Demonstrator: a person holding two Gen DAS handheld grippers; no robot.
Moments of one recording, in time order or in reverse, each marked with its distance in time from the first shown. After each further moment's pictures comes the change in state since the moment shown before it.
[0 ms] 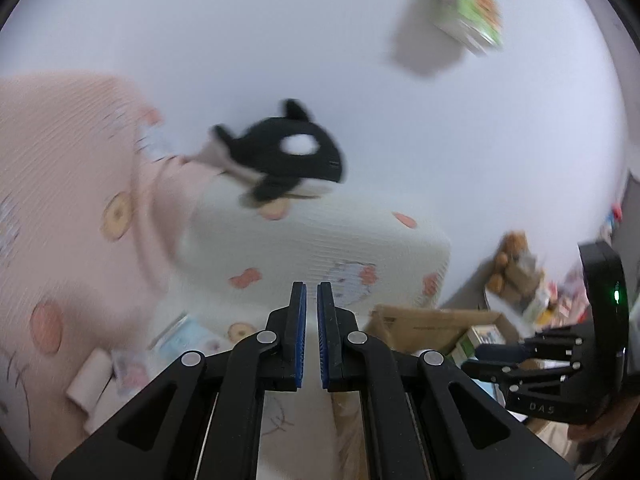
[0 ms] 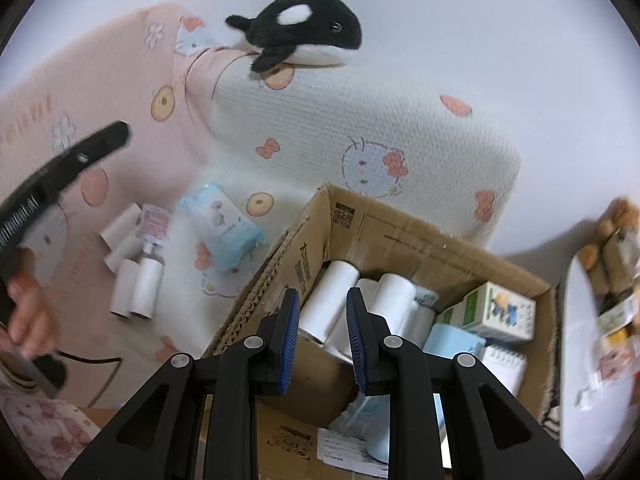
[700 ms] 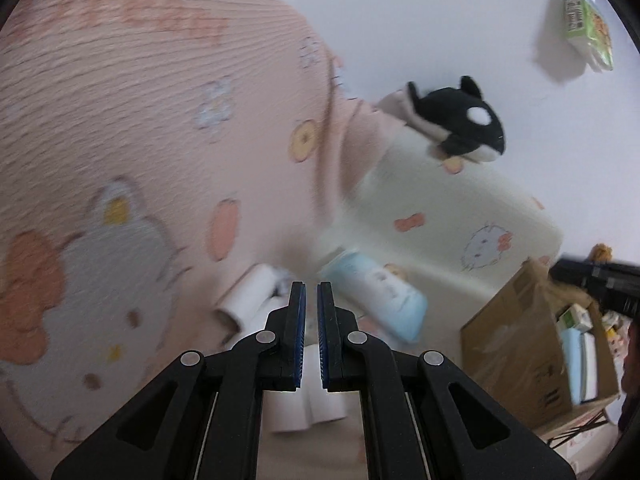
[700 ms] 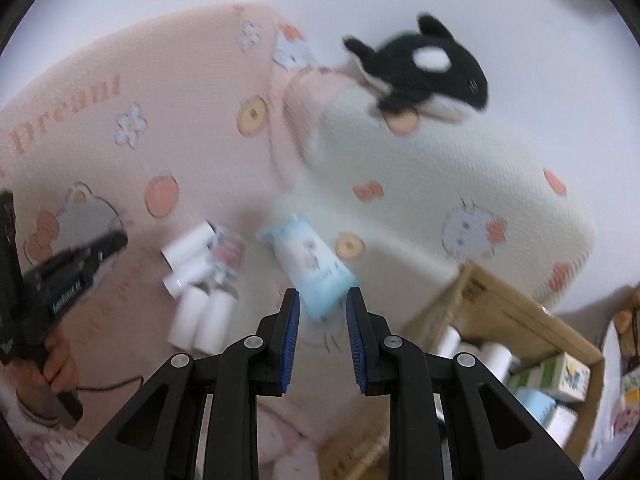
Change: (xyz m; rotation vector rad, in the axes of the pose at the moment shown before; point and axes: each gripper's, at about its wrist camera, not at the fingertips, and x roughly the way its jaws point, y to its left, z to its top) left arm -0.066 0.140 -0.063 -0.142 0.108 0.356; right arm 0.008 0.110 0.039 -0.122 -0.130 0.160
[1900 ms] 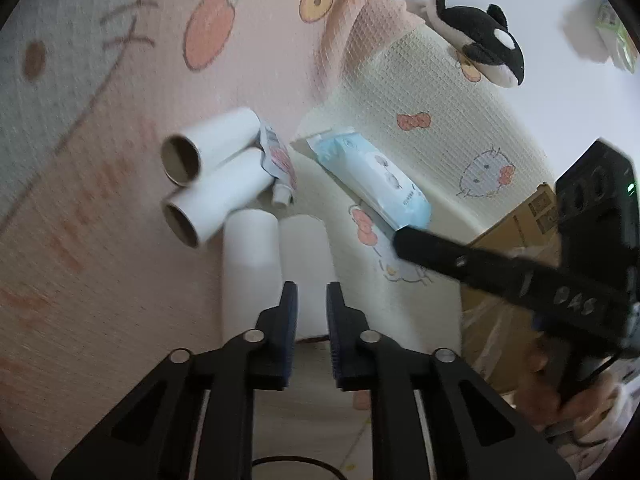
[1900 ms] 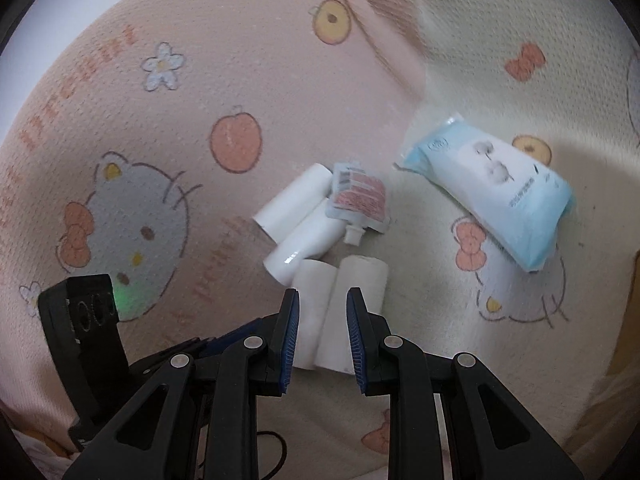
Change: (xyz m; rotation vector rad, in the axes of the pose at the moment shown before) left arm 0.077 0.017 -0.095 -0.156 0.273 -0.180; right arm 0.158 0.051 -0.073 0.240 0.106 0.536
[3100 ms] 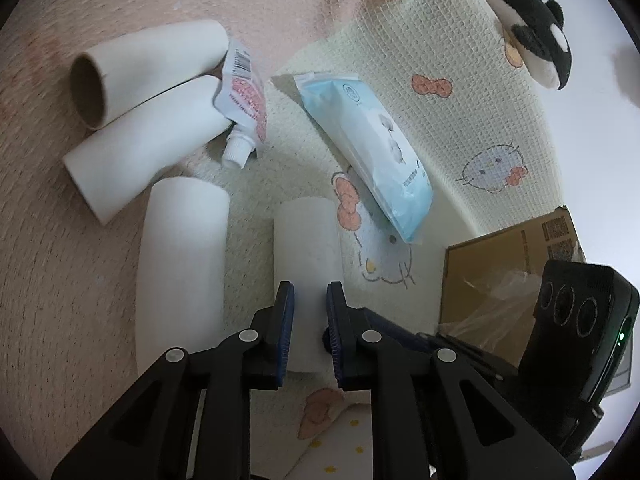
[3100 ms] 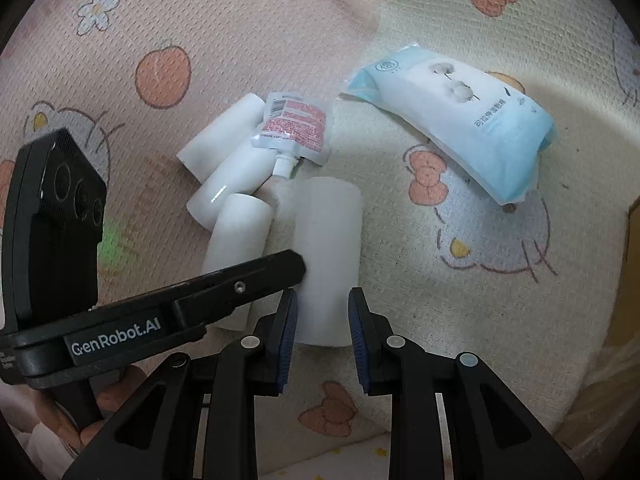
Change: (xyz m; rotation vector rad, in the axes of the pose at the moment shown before) left arm 0.080 -0.006 0.026 -0.150 0.221 -0.099; right arm 0.038 -0.027 -0.024 -0.018 0.163 -0.128
